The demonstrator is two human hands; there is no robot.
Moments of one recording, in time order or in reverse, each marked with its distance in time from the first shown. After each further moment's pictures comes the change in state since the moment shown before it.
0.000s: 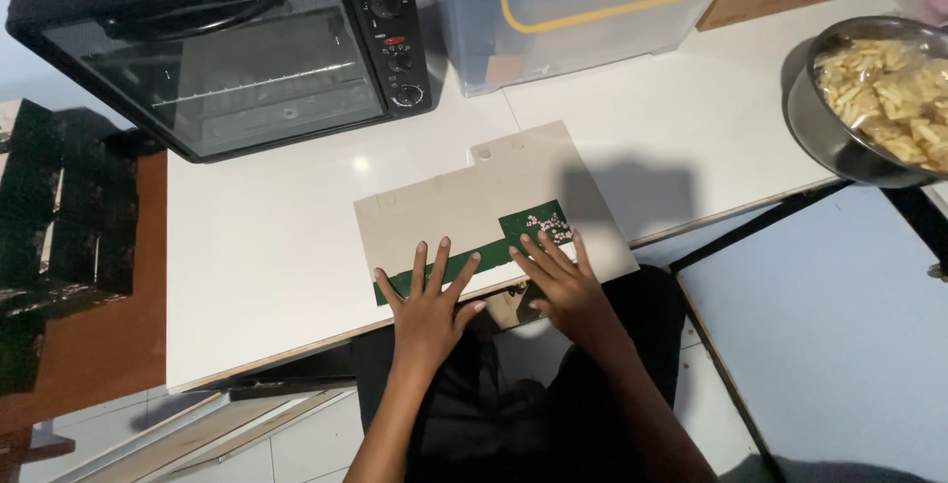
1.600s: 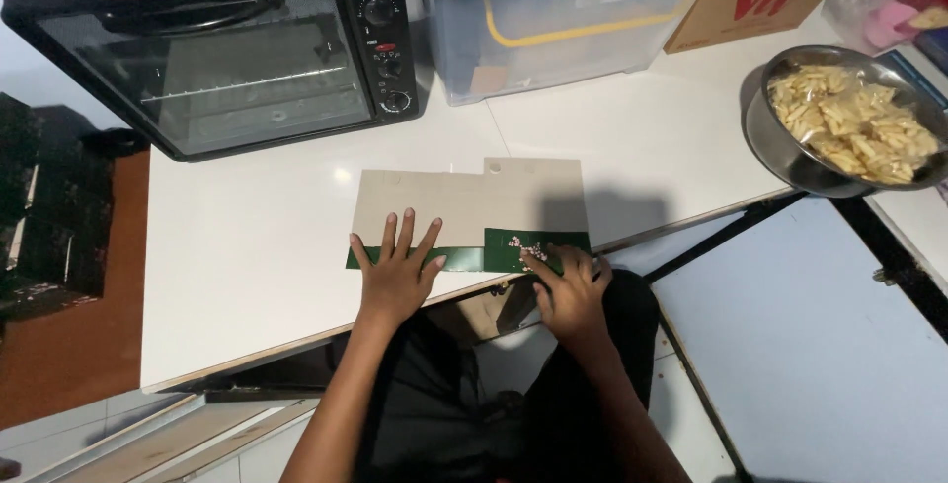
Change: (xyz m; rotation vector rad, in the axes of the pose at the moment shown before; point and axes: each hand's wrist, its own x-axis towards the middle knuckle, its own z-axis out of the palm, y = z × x) left_hand 0.046 -0.032 -0.010 -0.032 -0.231 -0.116; right_hand -0.029 0.021 0.044 -0.150 0.135 0.379
